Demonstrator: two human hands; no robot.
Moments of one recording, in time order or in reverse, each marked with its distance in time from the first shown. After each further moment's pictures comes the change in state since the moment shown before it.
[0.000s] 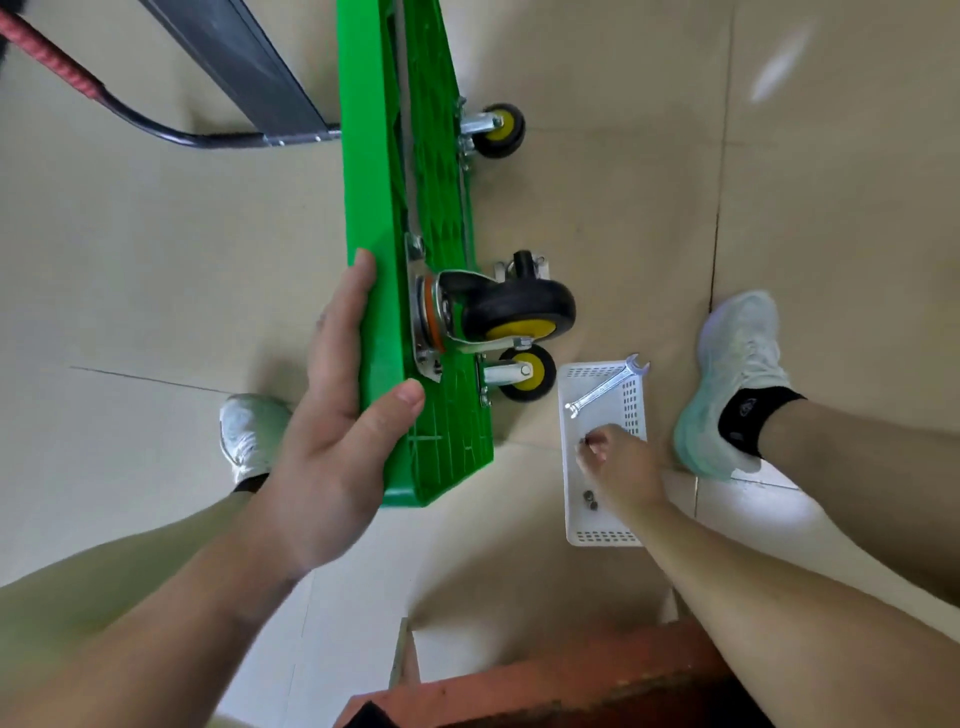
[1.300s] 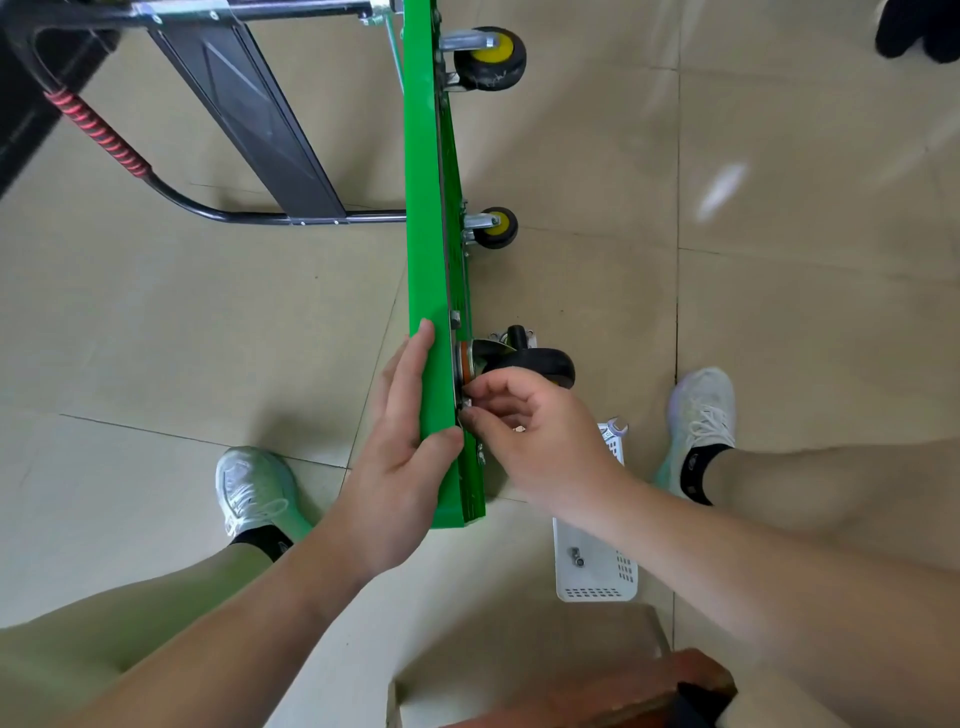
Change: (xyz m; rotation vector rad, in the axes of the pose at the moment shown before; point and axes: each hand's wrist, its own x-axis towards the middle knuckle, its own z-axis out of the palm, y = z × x) left_hand -0.002 0.015 0.002 0.178 0.037 0.018; right_hand -0.097 -0.227 -0.082 0.487 -0.119 -0.466
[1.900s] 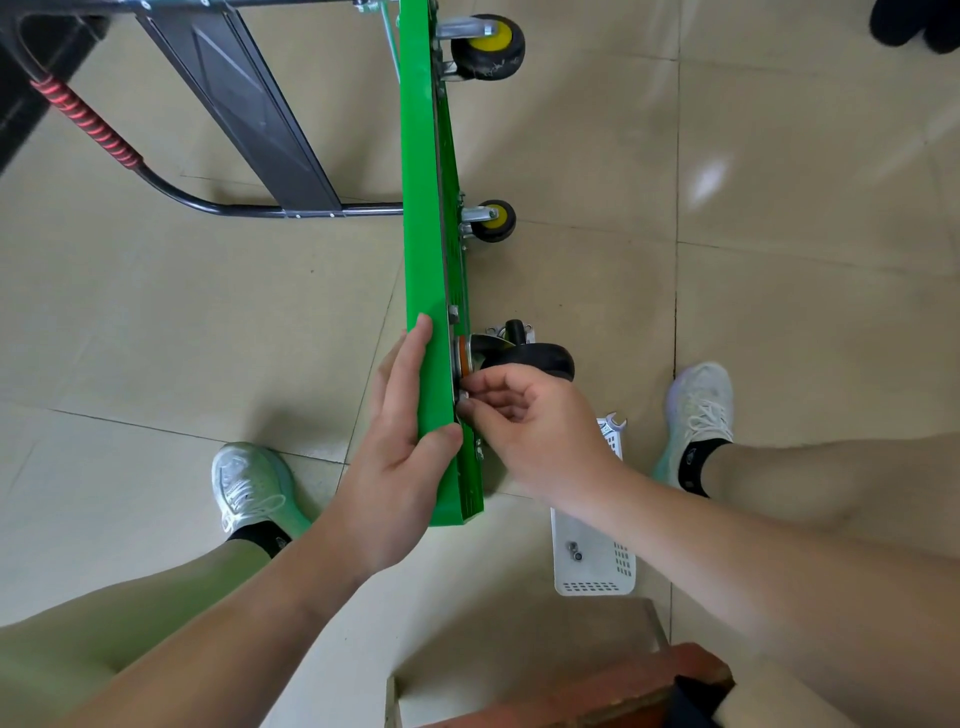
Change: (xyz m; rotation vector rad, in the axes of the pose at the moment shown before) left_hand 0.000 0.000 0.000 0.006 -0.011 0.008; right_hand 0.008 0.012 0.004 0.009 0.034 0.013
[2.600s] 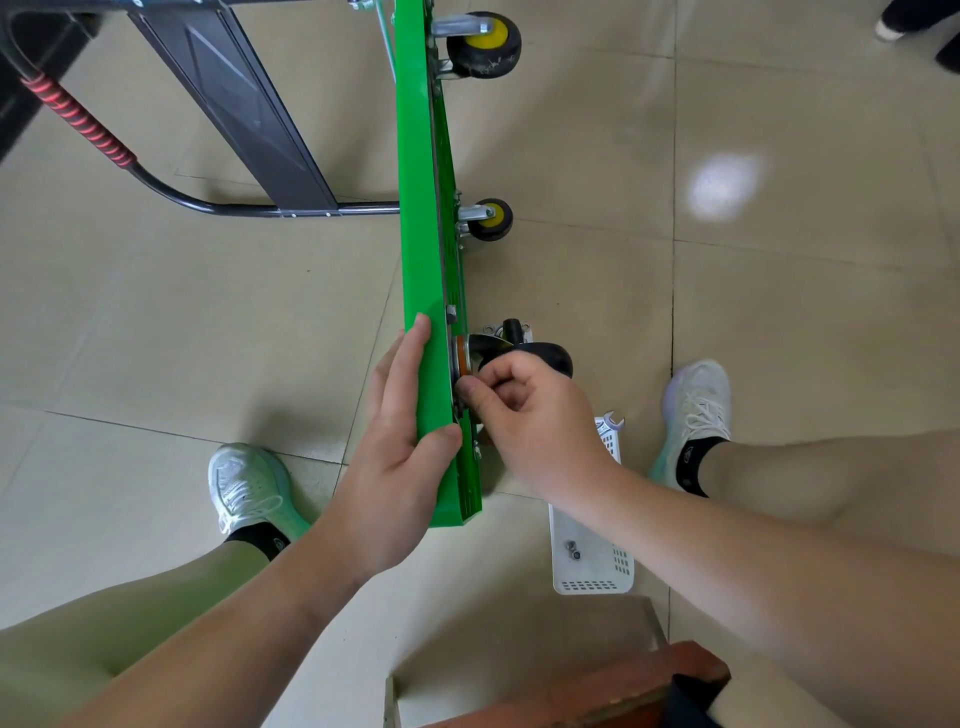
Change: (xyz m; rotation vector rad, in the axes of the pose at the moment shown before) left_hand 0.001 0.000 0.002 -0.006 0.001 0.008; right_hand 0.004 0.000 0.002 -0.075 0.104 -0.043
